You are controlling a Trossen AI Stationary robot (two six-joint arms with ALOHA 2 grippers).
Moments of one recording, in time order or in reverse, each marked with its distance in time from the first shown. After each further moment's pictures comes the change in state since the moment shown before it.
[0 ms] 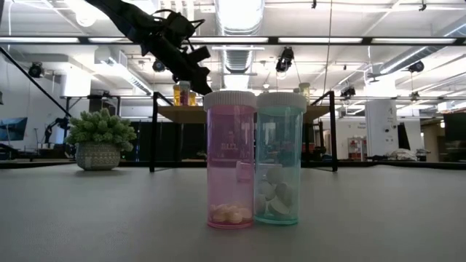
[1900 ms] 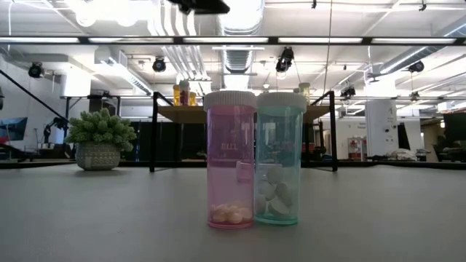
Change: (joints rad) left arm -0.415 -0.284 -0.004 0.049 -0.006 0.078; right arm 0.000 0.000 0.000 0.000 0.000 0.000
